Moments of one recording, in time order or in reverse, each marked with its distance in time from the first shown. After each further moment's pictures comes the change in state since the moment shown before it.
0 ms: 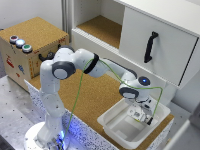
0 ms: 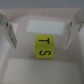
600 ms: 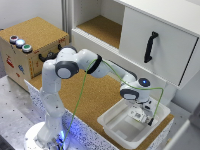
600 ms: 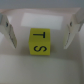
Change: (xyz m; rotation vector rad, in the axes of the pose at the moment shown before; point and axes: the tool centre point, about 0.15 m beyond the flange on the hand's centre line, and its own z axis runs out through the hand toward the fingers) arm 0.004 0.007 0.024 -0.024 -0.013 -0.001
